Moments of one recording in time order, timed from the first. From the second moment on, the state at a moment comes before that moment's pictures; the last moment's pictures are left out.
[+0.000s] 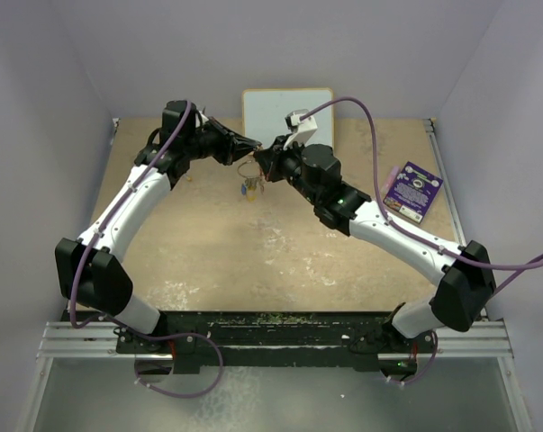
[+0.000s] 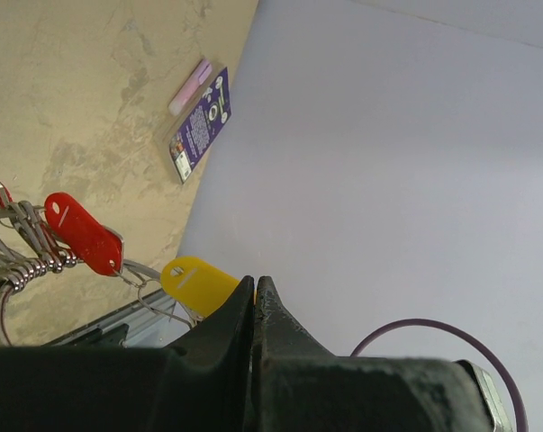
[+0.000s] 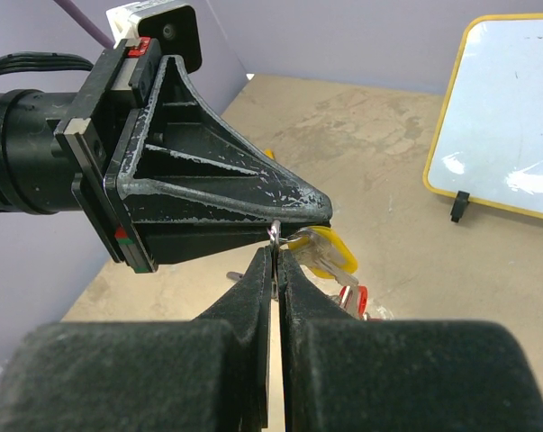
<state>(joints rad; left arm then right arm) -0.32 1.54 1.45 -0.34 0.53 -1.46 0.79 1.47 1.24 0.17 0.17 0.37</state>
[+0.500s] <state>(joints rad) -0.32 1.54 1.46 -0.36 0.53 -1.47 0.79 1.48 1.23 0.18 0.16 0.40</state>
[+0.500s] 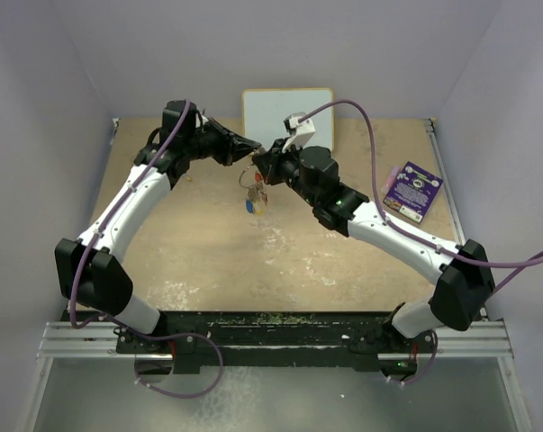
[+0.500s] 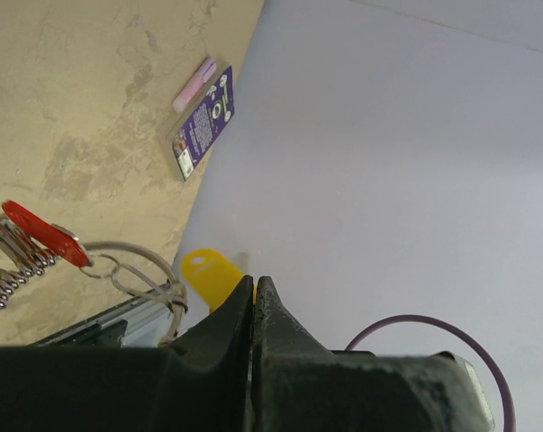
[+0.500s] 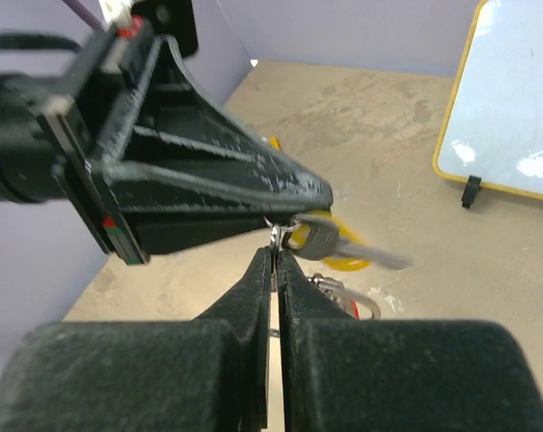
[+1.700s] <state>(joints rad) -0.26 1.59 1.37 -0.59 0.44 -0.91 0.76 1.42 1.22 -0.54 0.22 0.64</state>
